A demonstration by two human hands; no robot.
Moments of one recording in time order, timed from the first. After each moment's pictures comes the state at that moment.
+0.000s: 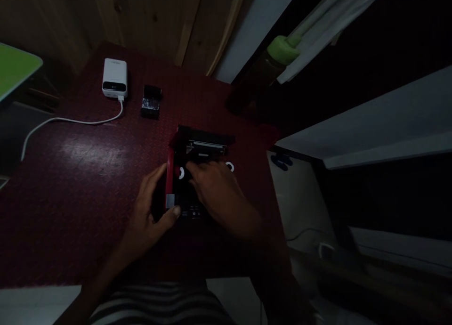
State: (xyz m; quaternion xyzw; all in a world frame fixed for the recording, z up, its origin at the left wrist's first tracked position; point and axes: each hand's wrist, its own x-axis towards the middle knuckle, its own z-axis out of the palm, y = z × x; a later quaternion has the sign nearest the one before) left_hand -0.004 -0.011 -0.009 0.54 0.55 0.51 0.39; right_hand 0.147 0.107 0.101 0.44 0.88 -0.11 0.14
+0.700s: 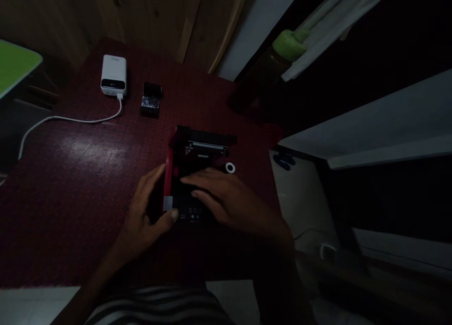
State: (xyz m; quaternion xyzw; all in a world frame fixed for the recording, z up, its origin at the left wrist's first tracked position) left_hand -0.007 -0.009 -0.004 0.54 0.55 0.50 0.39; right_hand 0.198 0.111 0.085 0.29 0.90 -0.31 -0.09
